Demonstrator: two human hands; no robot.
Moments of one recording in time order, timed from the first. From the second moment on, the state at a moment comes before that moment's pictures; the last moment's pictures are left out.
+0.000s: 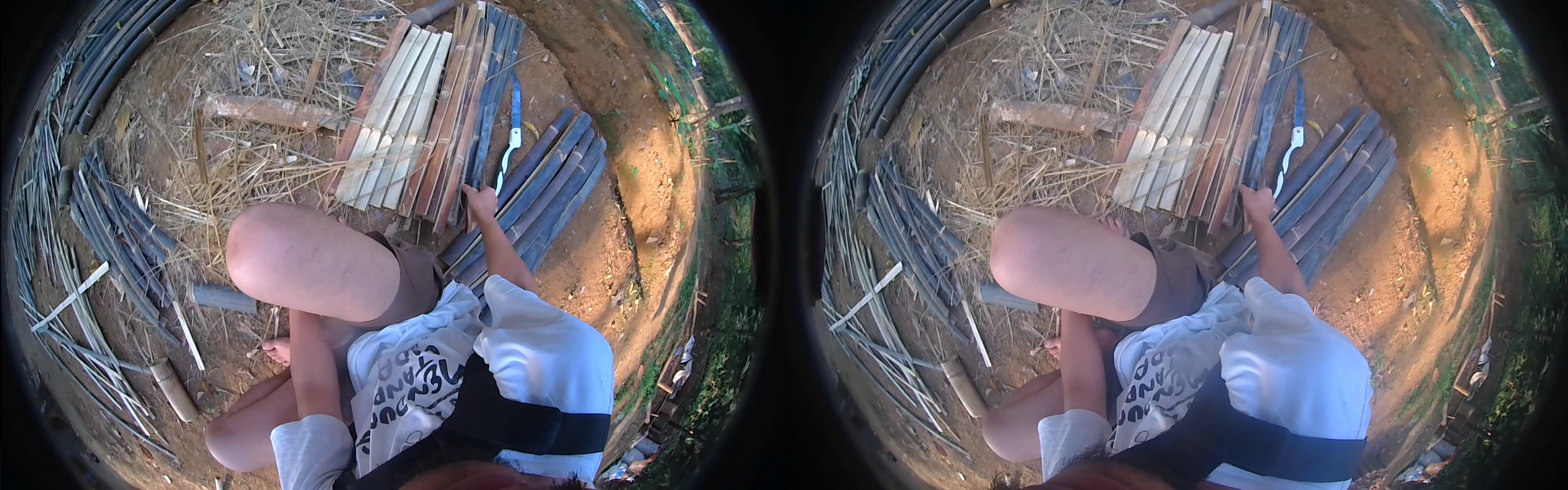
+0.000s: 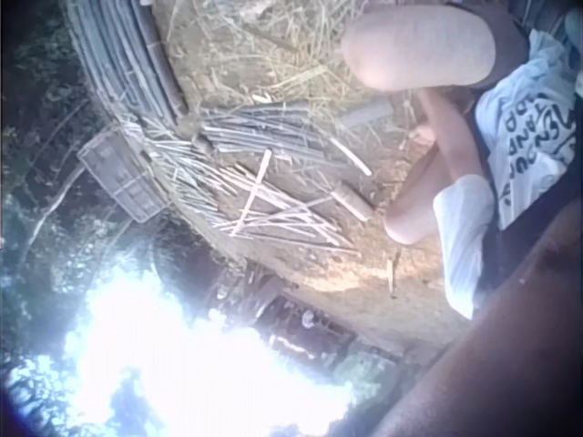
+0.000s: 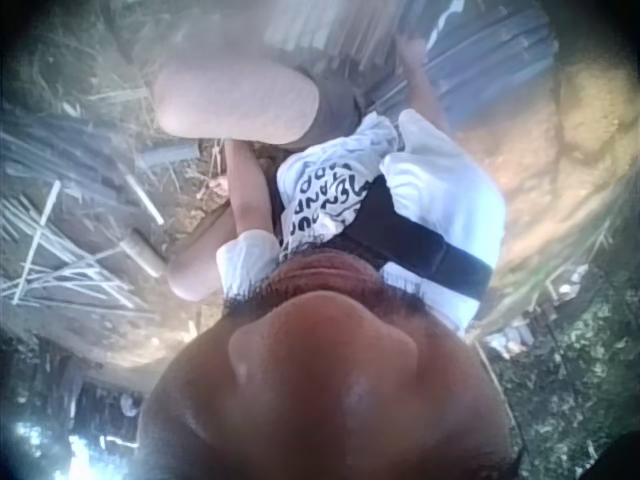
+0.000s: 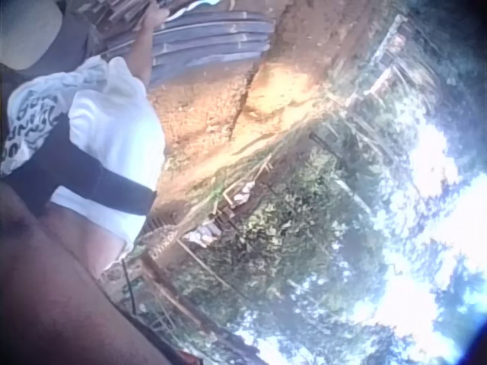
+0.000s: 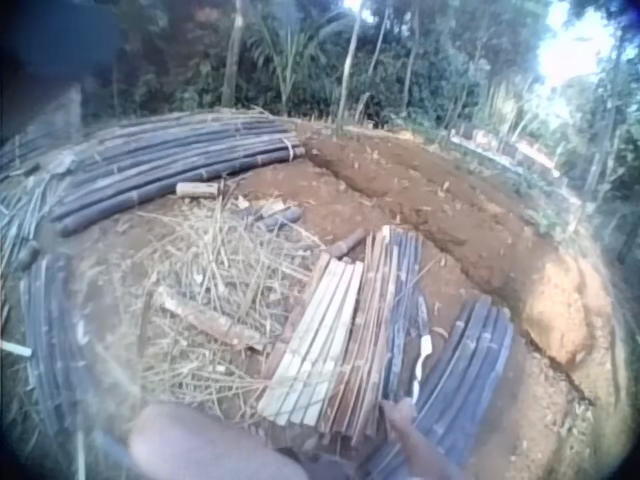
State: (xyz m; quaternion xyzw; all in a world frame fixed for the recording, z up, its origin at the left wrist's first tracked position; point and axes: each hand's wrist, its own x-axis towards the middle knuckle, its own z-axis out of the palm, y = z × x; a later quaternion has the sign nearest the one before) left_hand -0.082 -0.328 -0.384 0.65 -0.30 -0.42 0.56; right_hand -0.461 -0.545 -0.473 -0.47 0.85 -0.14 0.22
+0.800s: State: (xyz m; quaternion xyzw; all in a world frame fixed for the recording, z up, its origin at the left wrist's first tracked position) left_hand -0.093 -0.361 -0.425 0.79 -0.51 -0.22 0.25; right_hand -0.247 -0.585 -0.460 -0.89 0.42 -0.16 0.07
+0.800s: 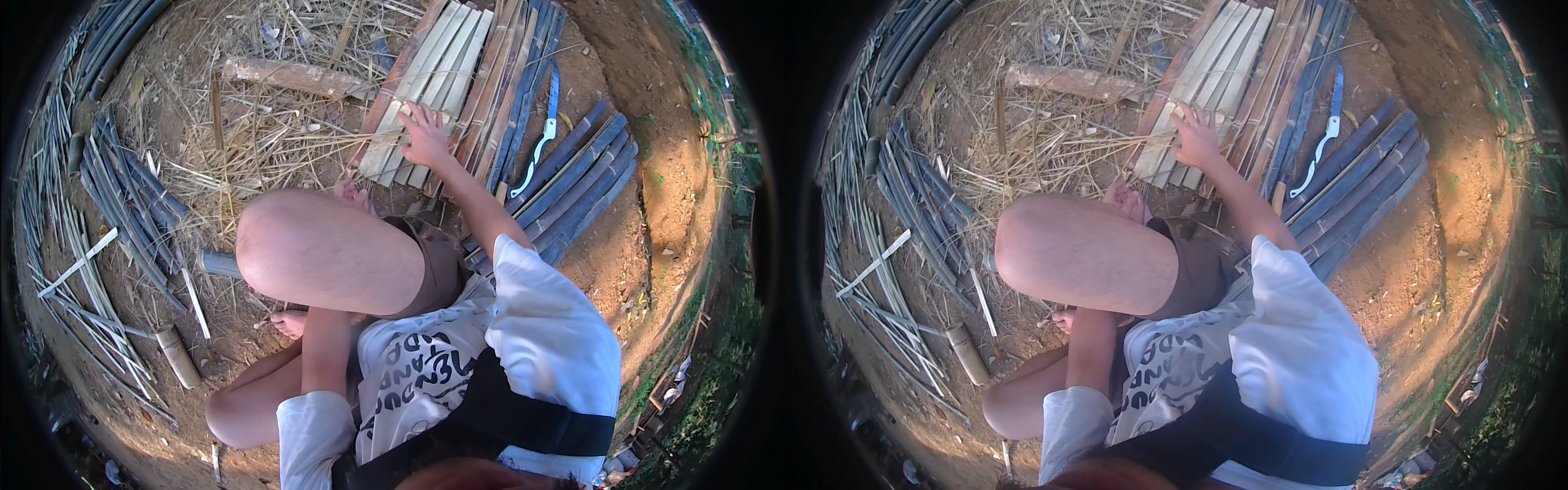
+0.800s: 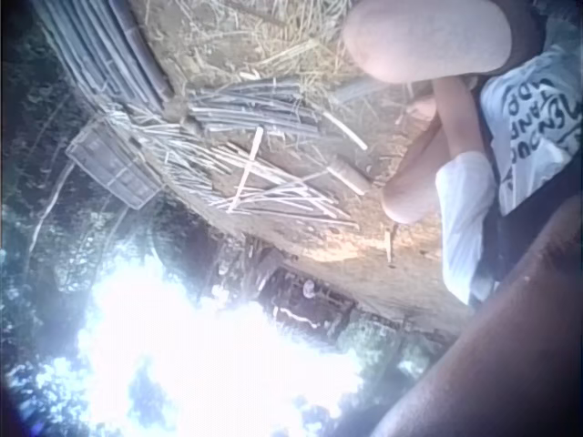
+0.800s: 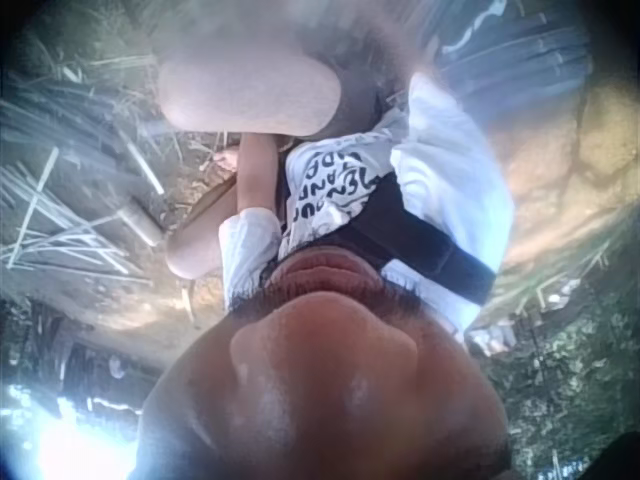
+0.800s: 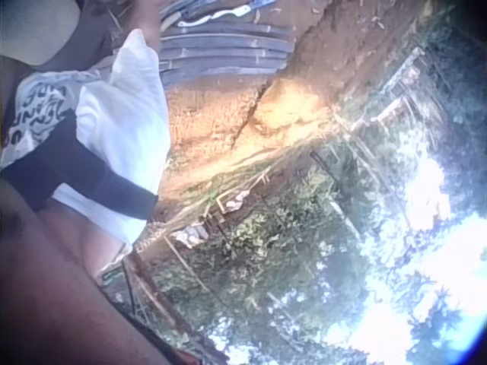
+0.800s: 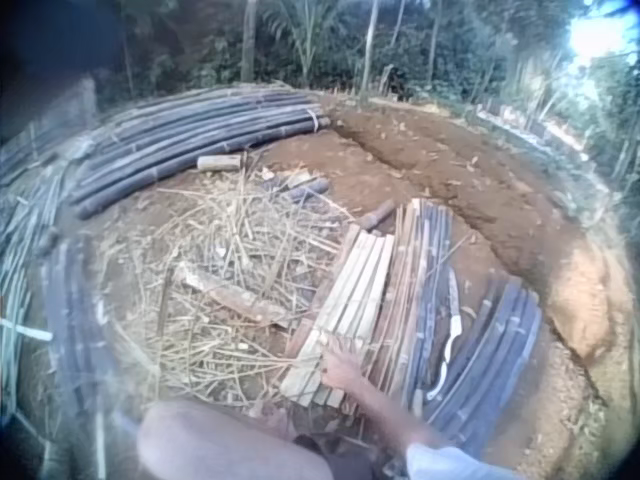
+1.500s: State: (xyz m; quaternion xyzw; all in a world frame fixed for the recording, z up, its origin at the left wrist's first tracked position) left_hand 0.021 -0.456 -0.383 0.71 -0.64 -0.09 0.27; right_hand -0.202 -0.562 -0.272 -0.97 0.09 -0.21 -0.01
